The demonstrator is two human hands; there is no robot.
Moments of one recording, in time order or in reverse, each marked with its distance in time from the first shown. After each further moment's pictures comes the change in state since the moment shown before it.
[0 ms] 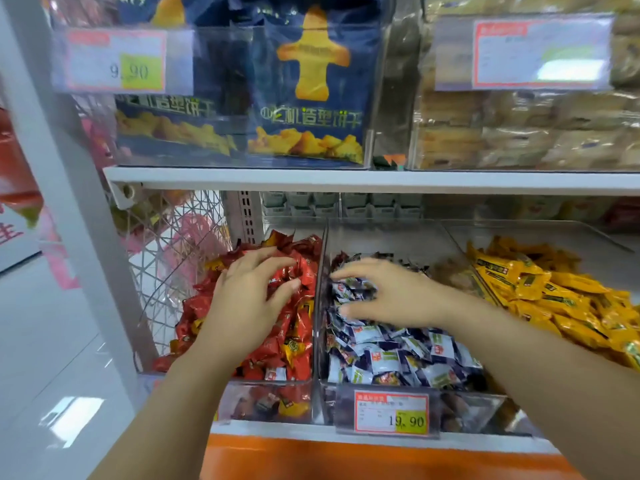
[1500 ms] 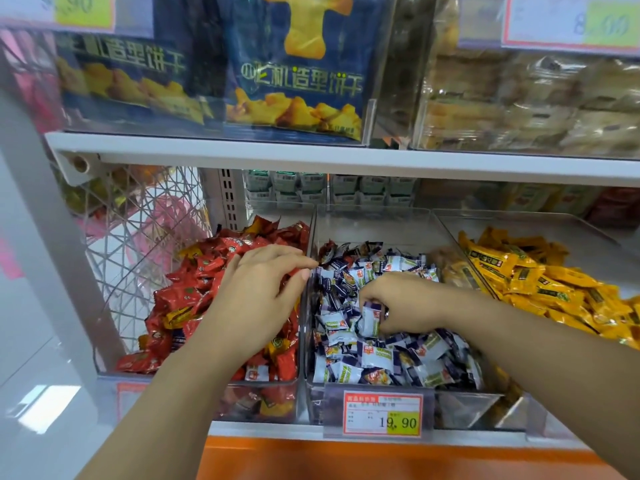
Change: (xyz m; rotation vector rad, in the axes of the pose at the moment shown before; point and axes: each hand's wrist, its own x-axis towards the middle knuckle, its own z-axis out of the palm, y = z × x) left_hand 0.006 0.015 0.016 -0.094 -0.081 0.106; right_hand 0.006 0.031 0.009 -0.340 -0.253 0.155
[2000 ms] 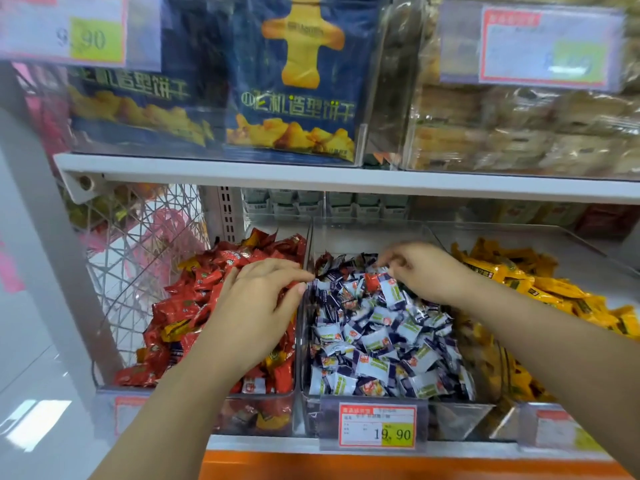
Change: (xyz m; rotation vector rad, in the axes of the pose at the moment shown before) left_hand -0.001 0.001 0.000 0.024 0.011 0.015; right_hand -0.007 0.032 -0.023 0.287 0.430 0.169
